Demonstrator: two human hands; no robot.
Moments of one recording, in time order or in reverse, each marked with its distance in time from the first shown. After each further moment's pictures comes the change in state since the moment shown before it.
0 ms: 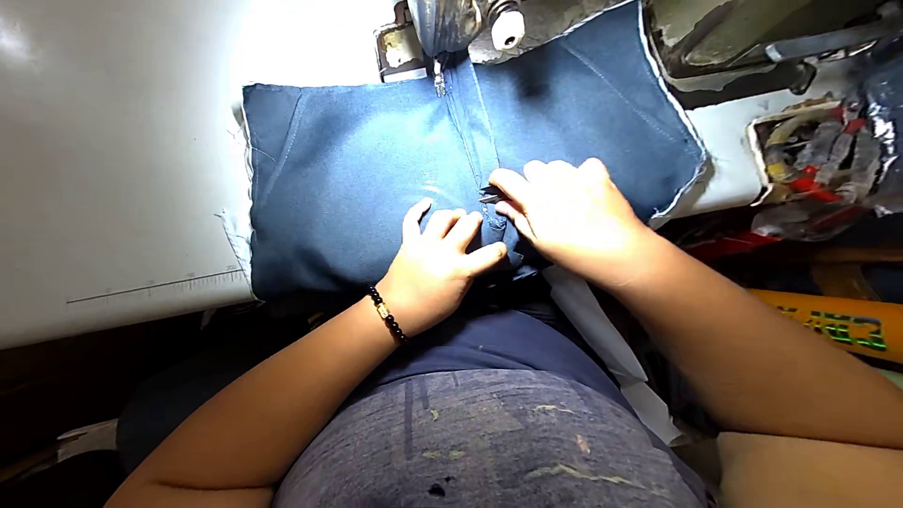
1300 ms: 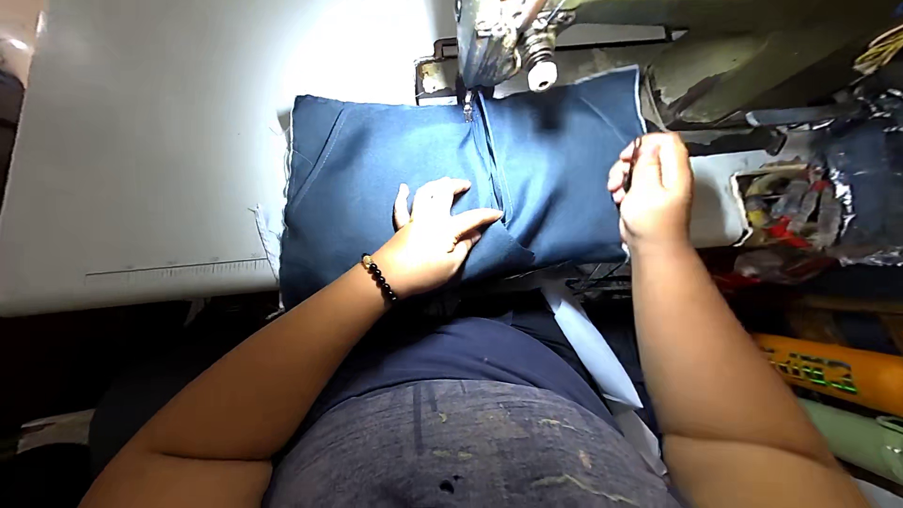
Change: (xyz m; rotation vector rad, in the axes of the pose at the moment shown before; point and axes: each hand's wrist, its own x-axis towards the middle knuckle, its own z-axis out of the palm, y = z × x) left_hand 0.011 -0.027 -0.029 -0.250 -0.124 -0.319; right_hand -0.002 0.080 0.036 0.923 0.686 0.298
